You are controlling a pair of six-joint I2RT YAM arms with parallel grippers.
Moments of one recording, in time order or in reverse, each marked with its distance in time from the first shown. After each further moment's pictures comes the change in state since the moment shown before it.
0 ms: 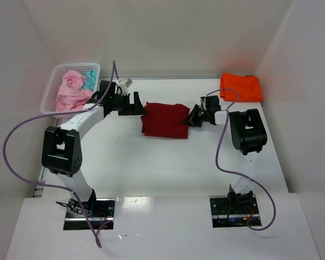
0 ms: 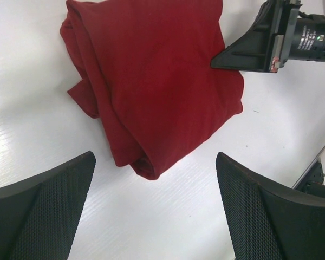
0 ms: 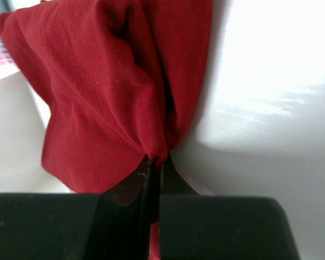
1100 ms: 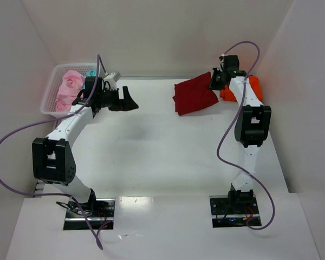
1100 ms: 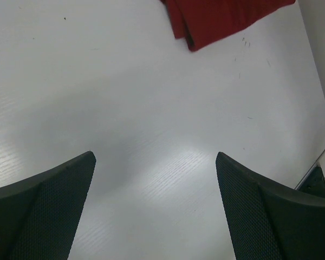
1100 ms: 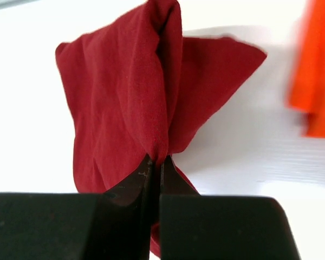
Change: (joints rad) left arm 0.089 -0.139 -0.008 -0.028 0.044 0.048; right arm -0.140 0.129 0.830 -0.665 0.378 -0.463
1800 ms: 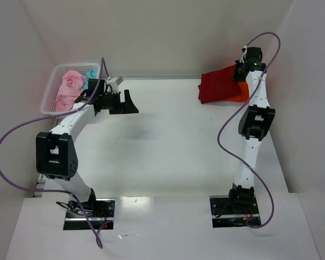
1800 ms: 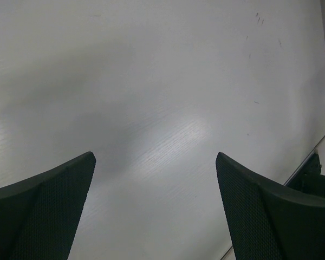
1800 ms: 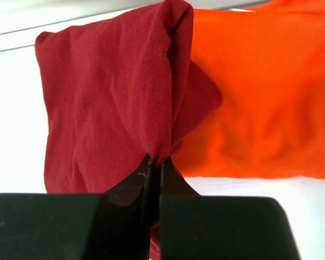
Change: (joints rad) left arm 0.005 0.060 0.024 -0.095 0.014 0.028; right arm -0.185 0.314 0.594 -0.240 0.114 -0.203
